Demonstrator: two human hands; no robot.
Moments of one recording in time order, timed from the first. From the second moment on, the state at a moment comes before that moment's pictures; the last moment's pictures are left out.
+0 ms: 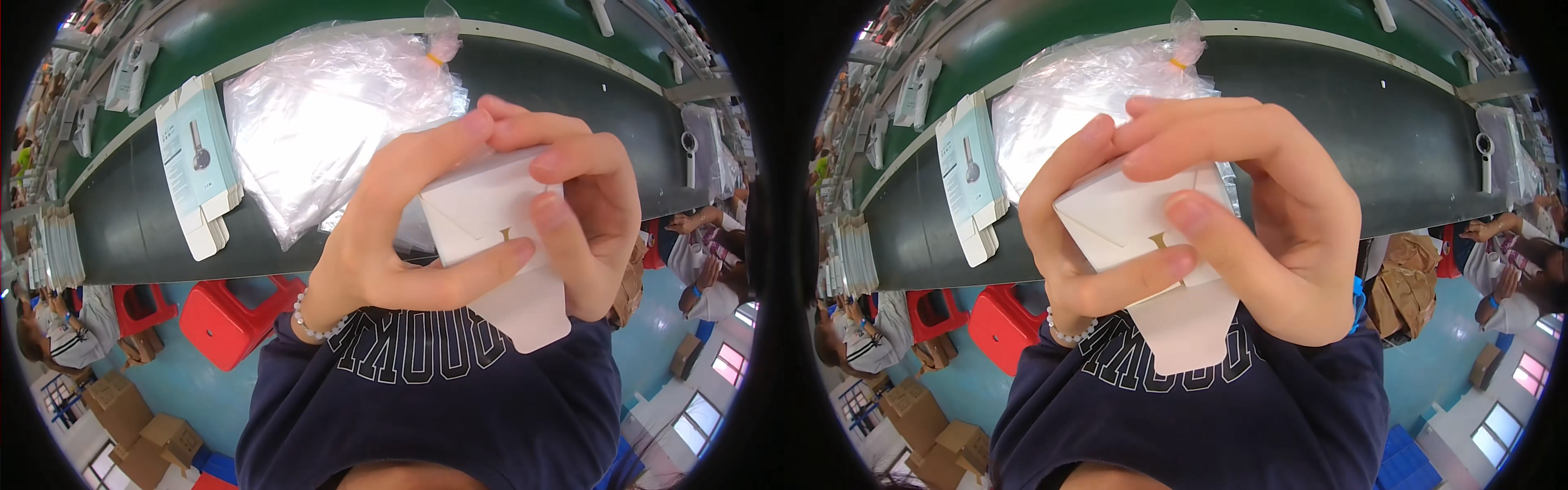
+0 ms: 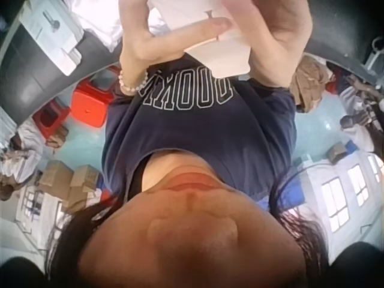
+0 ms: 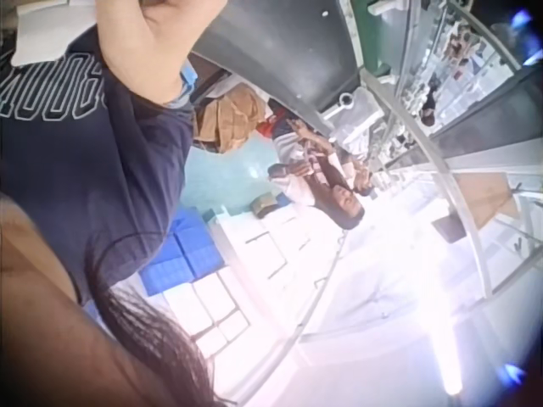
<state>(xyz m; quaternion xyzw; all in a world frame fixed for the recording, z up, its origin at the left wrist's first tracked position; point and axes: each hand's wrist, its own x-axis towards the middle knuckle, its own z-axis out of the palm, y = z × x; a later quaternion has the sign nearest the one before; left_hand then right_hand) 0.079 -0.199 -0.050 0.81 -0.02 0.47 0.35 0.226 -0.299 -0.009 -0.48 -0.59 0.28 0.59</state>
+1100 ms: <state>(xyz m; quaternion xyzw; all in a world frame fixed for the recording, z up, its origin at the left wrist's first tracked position) 0.084 -0.197 -0.068 0.73 -0.01 0.51 0.45 0.199 -0.295 -0.018 -0.48 -0.38 0.38 0.70</state>
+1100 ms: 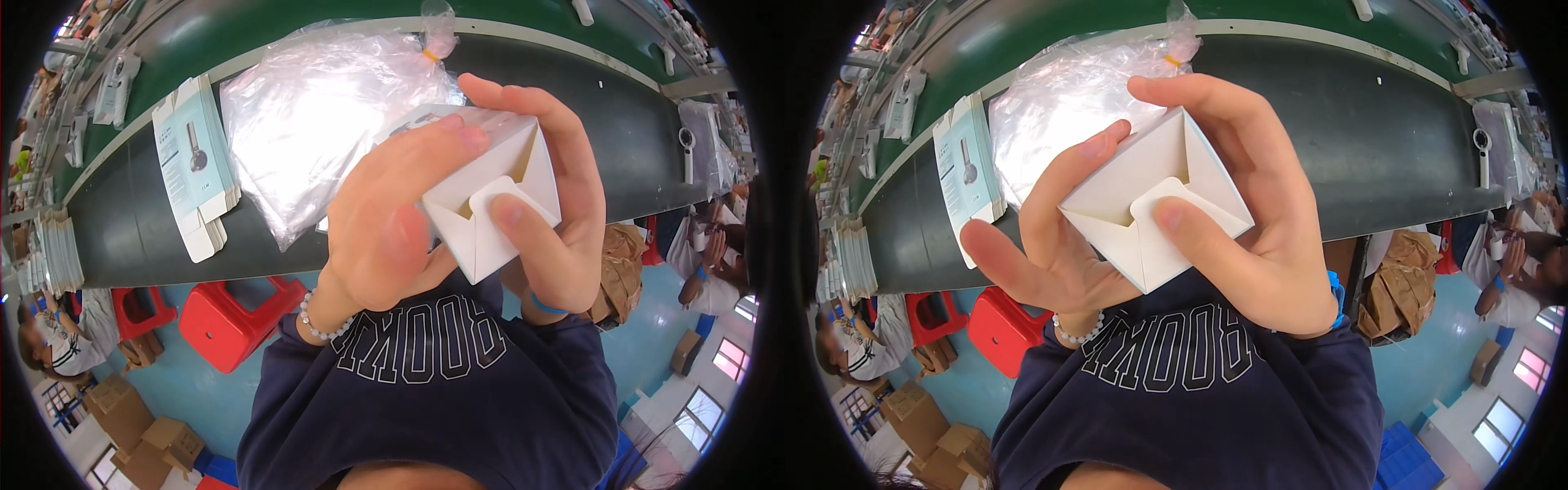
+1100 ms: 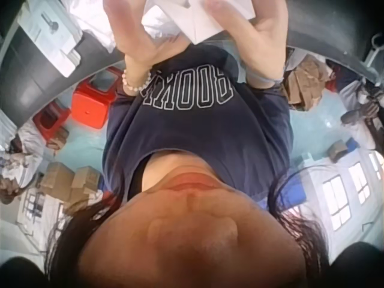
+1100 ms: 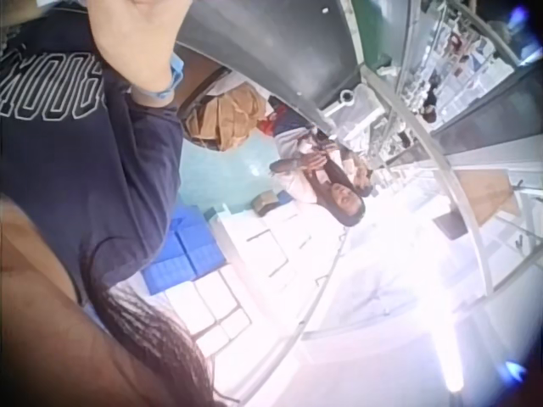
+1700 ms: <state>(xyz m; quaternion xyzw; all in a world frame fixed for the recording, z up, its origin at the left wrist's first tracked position) 0.055 -0.185 -0.050 0.74 0.00 0.38 0.55 0.232 -0.293 -0.009 -0.47 -0.65 0.29 0.52</state>
